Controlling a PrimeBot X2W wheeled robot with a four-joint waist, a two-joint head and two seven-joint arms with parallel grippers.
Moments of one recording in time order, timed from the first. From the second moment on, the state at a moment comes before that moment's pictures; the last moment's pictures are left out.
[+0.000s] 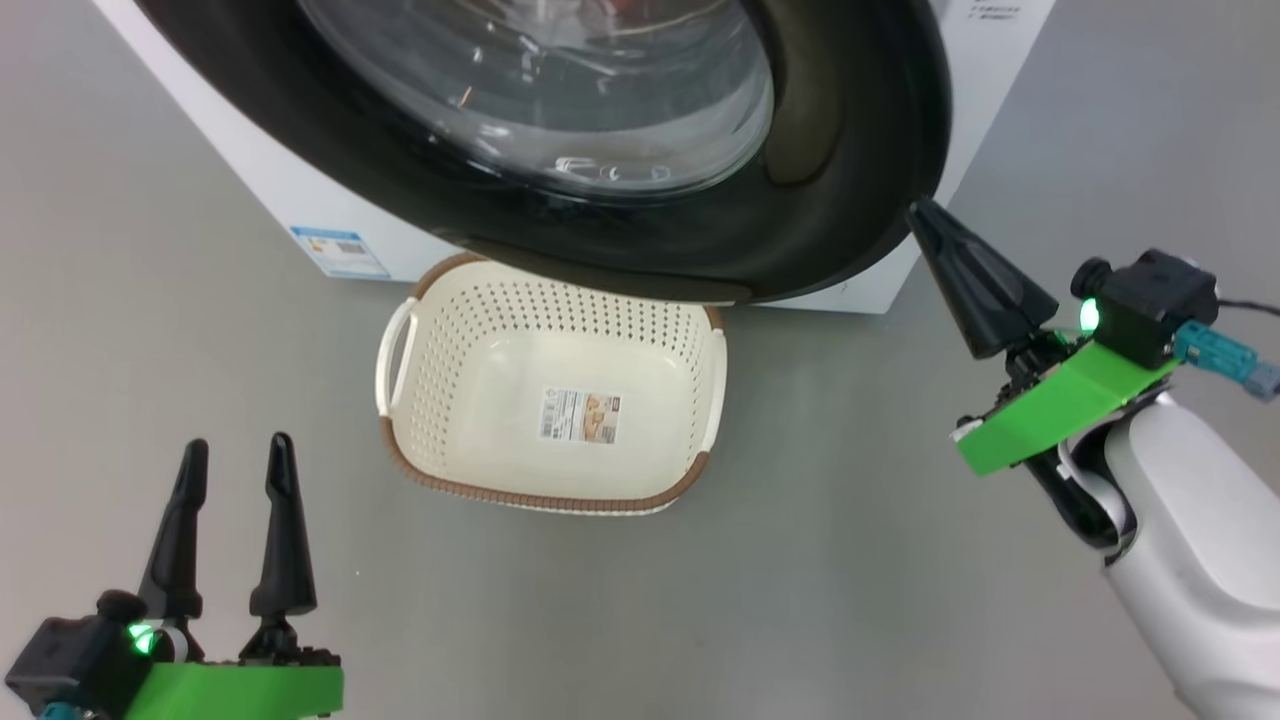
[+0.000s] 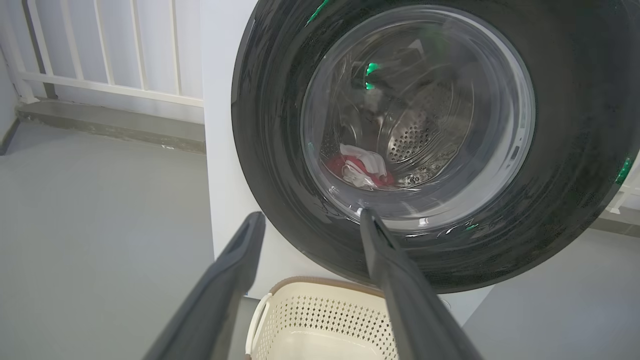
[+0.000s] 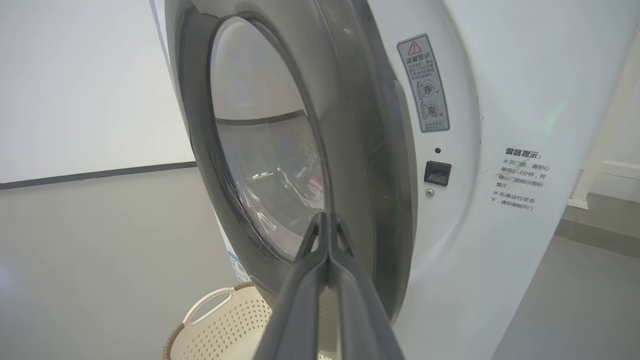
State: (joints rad) left arm -0.06 0.04 0.01 -0.04 -0.33 -0.13 -0.25; right arm -0.61 -0.40 0.43 0.26 0.50 0.13 -0.26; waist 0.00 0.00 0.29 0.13
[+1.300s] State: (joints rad) left arm -0.16 0.03 -0.02 -0.06 -0.34 -0.13 -0.25; right arm -0.94 -0.52 0.44 0.33 0.56 0.13 -0.26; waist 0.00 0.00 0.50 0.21
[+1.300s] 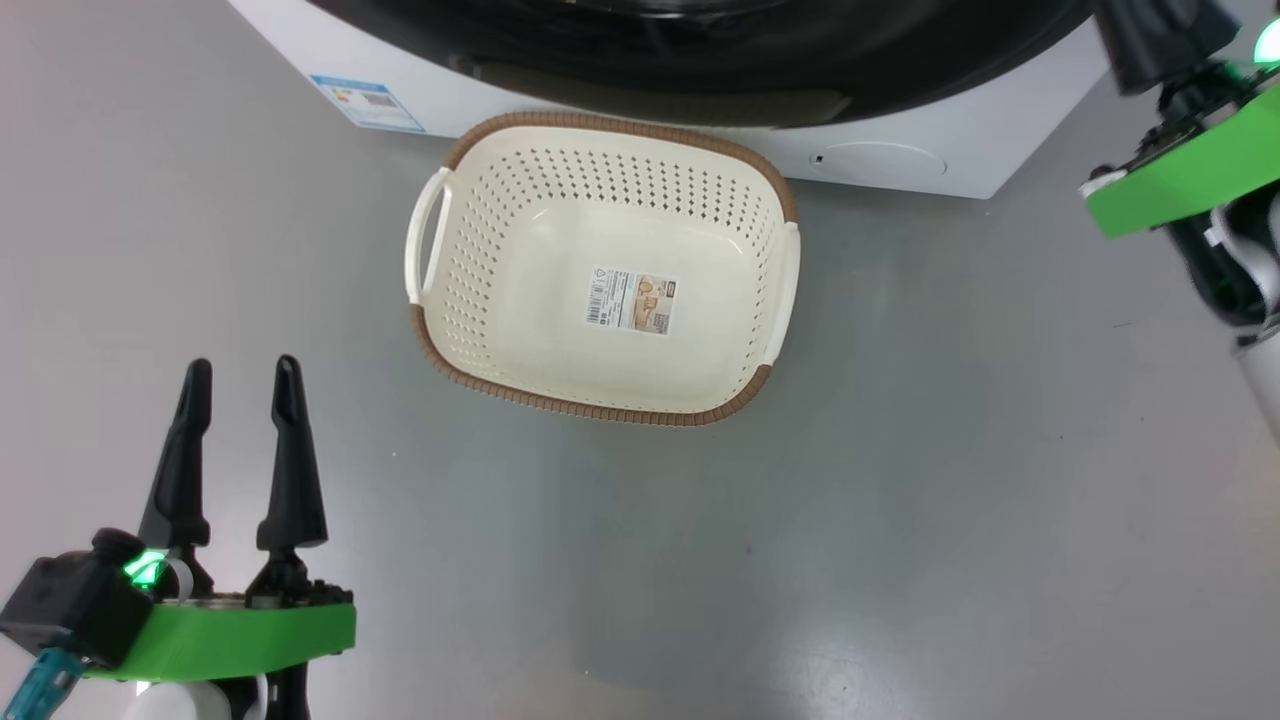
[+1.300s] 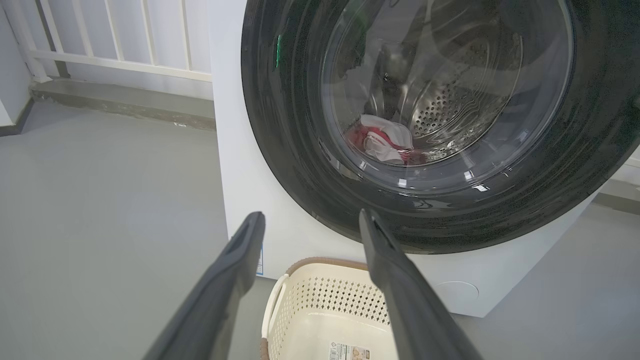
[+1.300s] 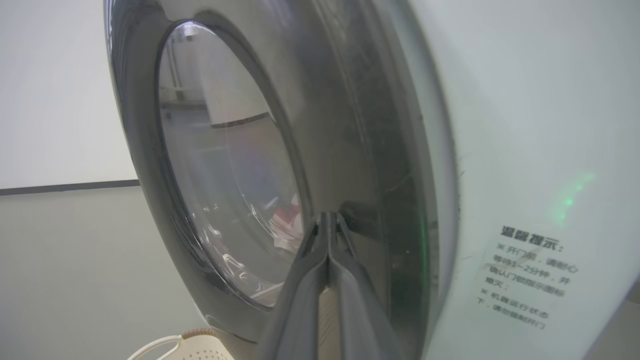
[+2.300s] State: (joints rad) left arm -0.16 0.03 -0.02 -0.04 -0.34 -0.13 -0.25; right arm -0.96 -0.51 0.38 0.41 0.55 0.14 -0.26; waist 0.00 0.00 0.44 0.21
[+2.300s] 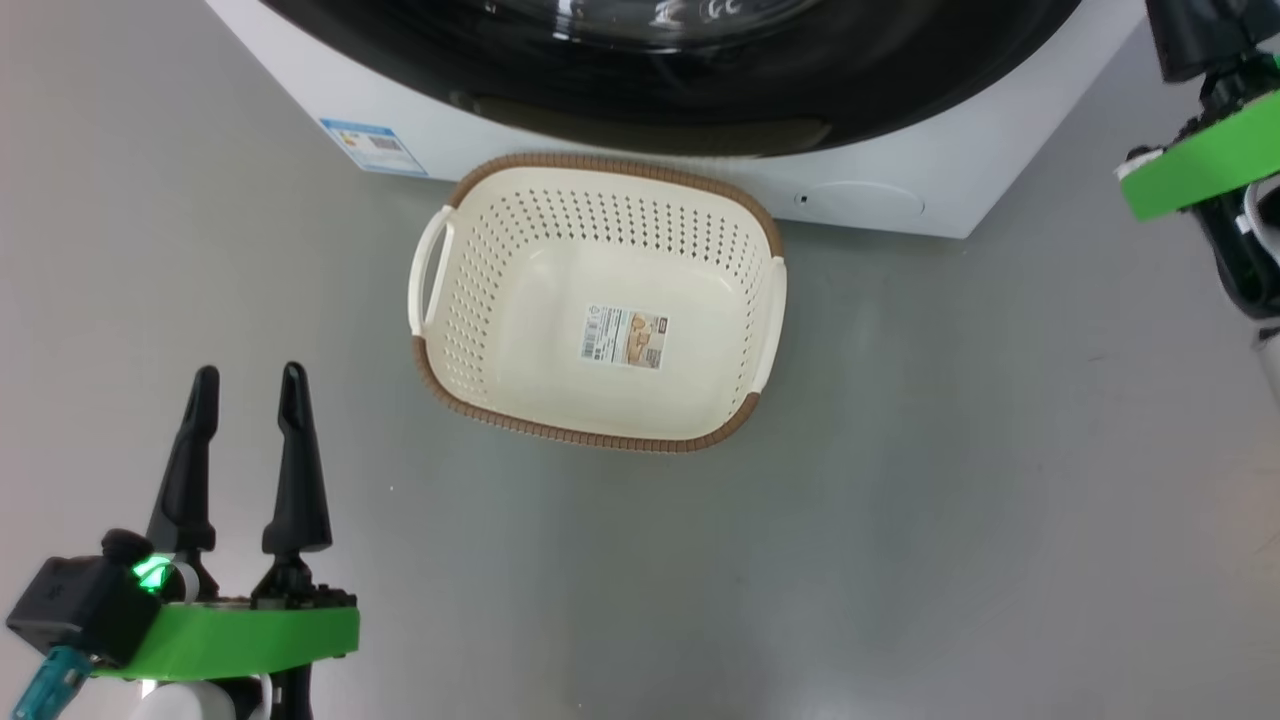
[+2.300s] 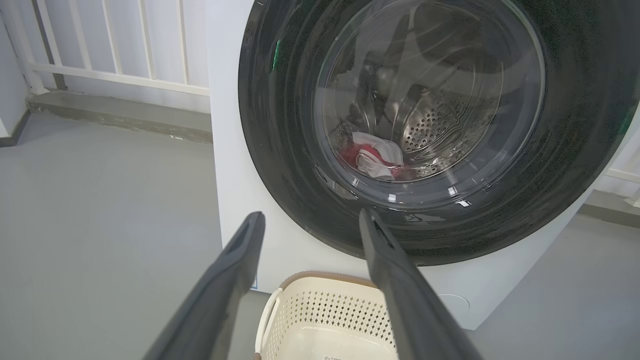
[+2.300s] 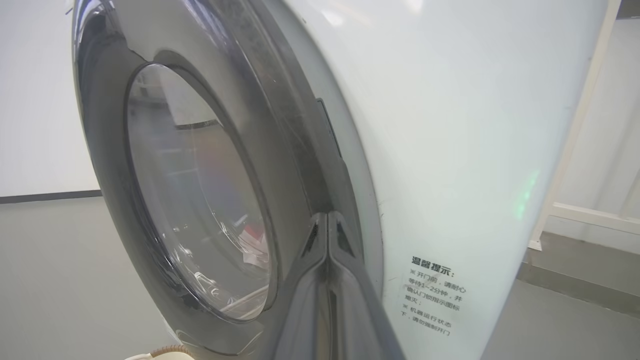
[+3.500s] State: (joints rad) left arm -0.03 0.07 -0.01 0.00 -0.31 -0.13 -0.25; right arm -0.38 -0.34 0.21 0.21 0.49 0.14 -0.26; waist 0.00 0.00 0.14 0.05
